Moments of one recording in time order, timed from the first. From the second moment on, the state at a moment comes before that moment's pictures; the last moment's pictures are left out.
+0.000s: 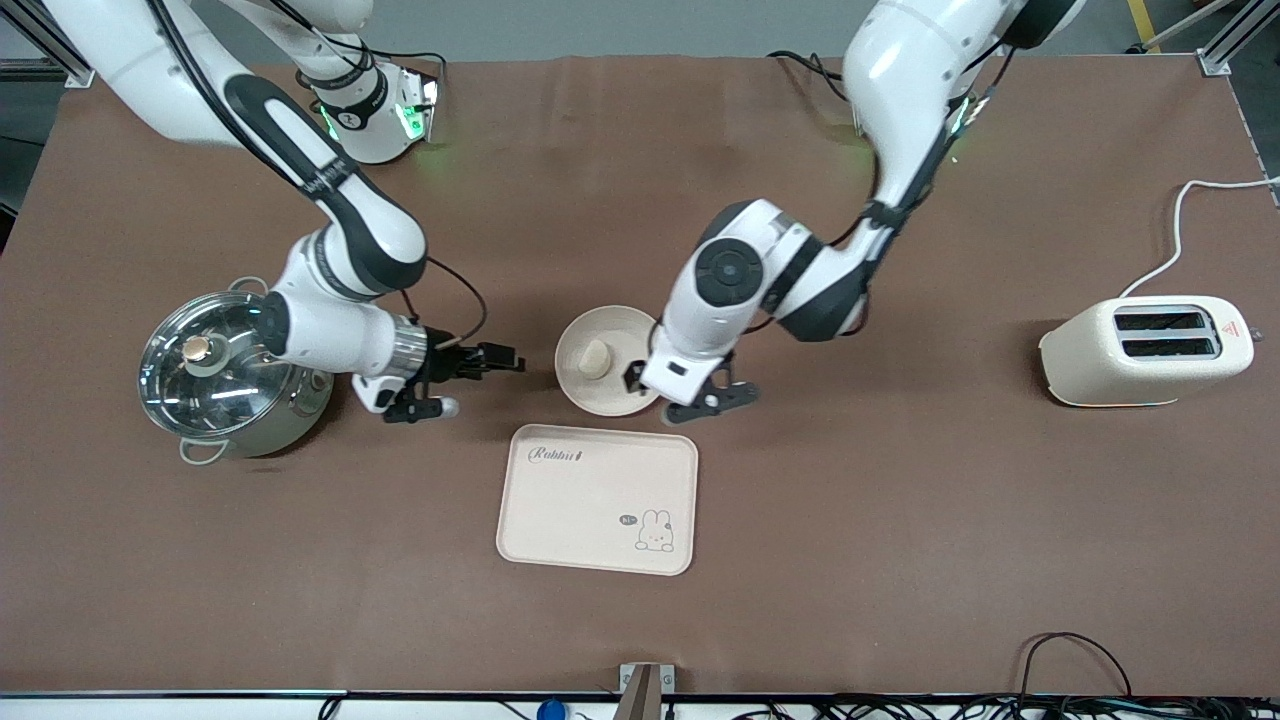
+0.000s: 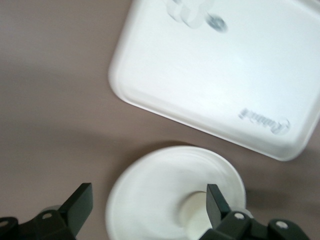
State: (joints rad) left arm -0.59 0.73 -0.19 -1.44 0.02 2.31 -0.98; right arm -0.32 0.45 0.67 -2.03 0.33 2.41 0.03
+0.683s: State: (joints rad) left arm -0.72 0.83 -0.19 -1.42 0.09 2.45 -0.75; right arm -0.45 0.11 0.56 -1.85 0.07 2.04 0.05
